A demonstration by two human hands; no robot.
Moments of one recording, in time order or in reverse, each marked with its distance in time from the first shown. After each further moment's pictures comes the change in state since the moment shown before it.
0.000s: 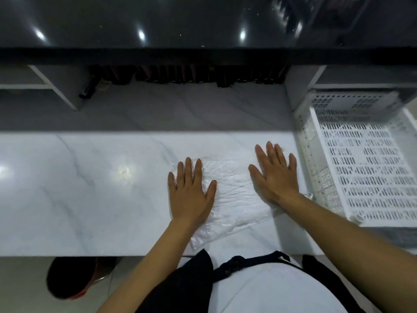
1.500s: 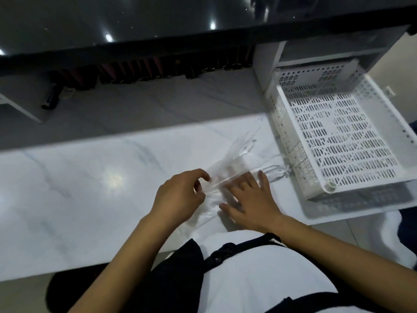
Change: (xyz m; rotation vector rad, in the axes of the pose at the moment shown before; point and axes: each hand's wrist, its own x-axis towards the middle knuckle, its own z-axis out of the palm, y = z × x) left_hand -0.027 0.034 -0.096 -0.262 -0.303 0.234; right_hand -0.101 -0.030 -0.008 0.059 -0.206 -0.227
